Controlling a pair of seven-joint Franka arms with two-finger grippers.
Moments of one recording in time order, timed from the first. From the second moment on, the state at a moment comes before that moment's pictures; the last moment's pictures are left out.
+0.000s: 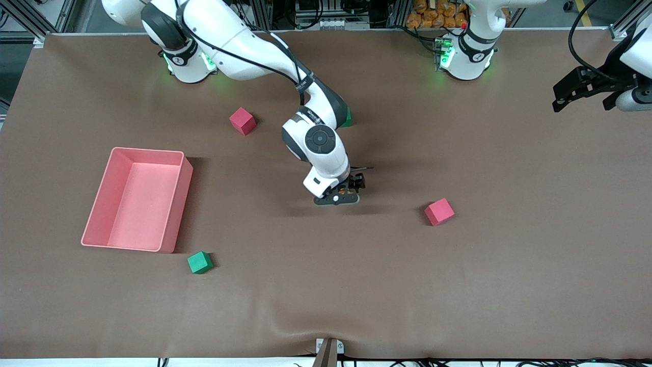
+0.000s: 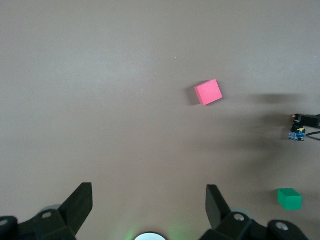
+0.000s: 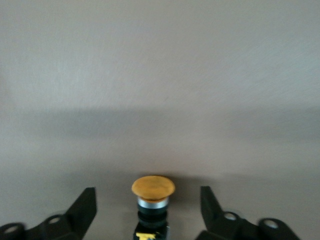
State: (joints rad) left arm -0.04 -0.06 -0.08 -1.52 0.02 1.45 -0.13; right arm 0.75 0.88 0.04 -1.26 0.08 2.25 0.72
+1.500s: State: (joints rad) left arm -0.47 0.58 -0.16 -1.46 -0.19 1.69 -0.60; right arm -0.11 0.17 0.23 -1.34 0.07 1.56 0.56
